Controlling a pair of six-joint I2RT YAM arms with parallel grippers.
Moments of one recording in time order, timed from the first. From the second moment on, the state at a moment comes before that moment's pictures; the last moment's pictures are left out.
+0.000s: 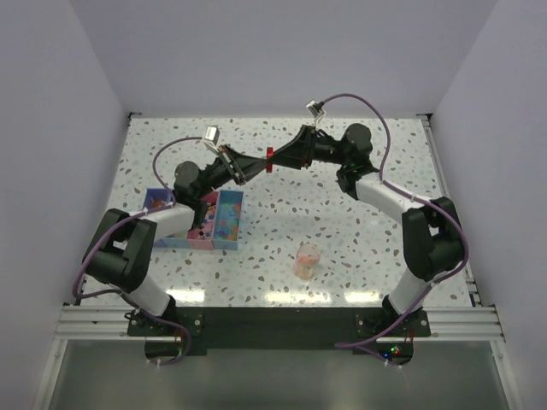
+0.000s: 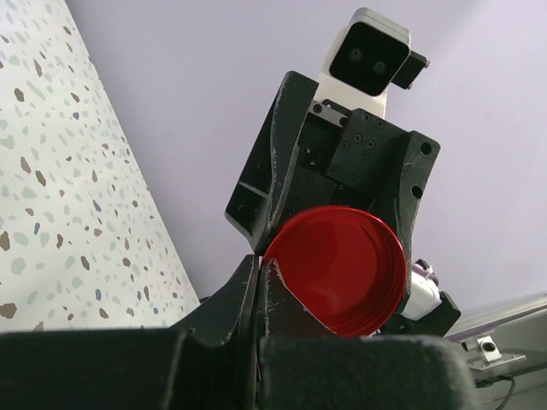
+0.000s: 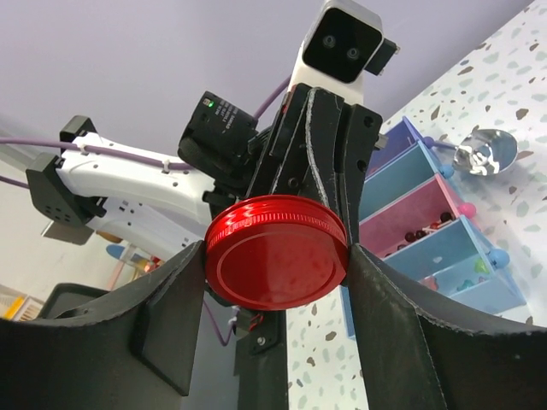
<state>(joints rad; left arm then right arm) -0.34 1.61 0.74 1.14 0.65 -1.46 0.40 1.71 1.15 0.82 -1.02 1.02</state>
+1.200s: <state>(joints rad) -0.68 0.94 0.37 0.21 0.12 -0.14 0.72 1.48 1.53 -1.24 -0.16 0.12</state>
